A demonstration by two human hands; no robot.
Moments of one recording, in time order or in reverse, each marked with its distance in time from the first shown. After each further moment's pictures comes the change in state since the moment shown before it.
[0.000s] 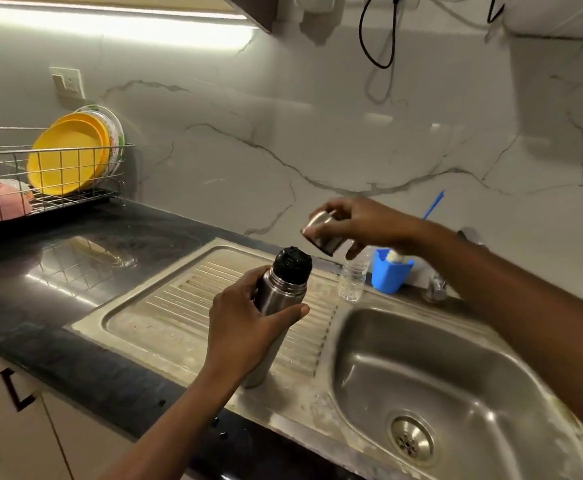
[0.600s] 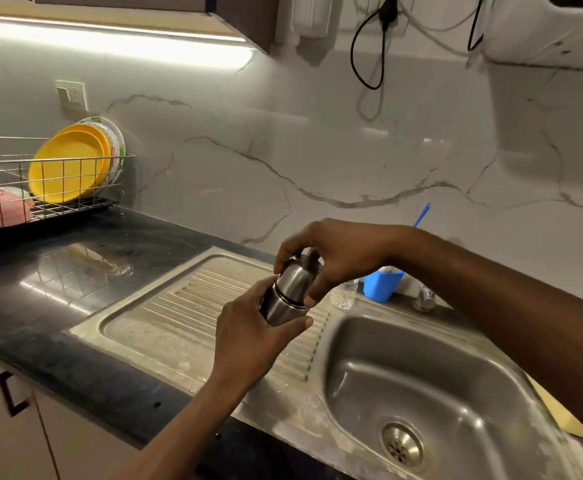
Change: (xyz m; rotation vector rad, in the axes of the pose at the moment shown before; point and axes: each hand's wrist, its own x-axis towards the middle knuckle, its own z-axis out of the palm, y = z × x) left_hand -0.009 0.014 0.012 0.077 0.009 0.035; right_hand -0.029 -0.055 0.015 -0.503 -0.277 -0.324
